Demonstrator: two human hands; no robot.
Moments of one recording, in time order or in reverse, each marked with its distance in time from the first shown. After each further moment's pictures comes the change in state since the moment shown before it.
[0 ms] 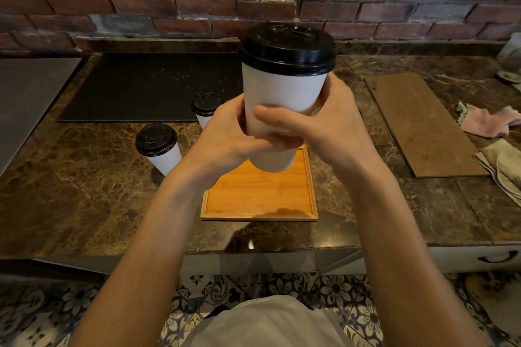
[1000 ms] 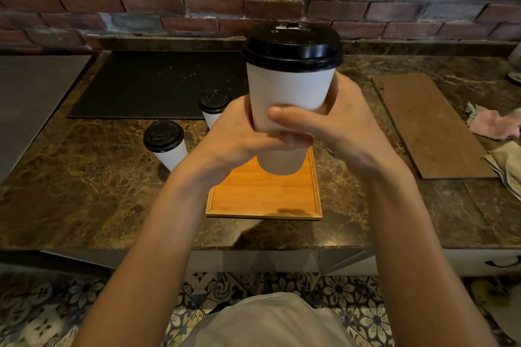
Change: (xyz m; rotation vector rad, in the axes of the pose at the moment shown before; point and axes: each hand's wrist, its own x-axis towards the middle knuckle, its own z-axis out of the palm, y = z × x) left_hand -0.003 0.009 0.002 -0.093 -0.081 -0.023; right_hand 0.000 -0.006 -0.008 0.023 -0.162 -0.019
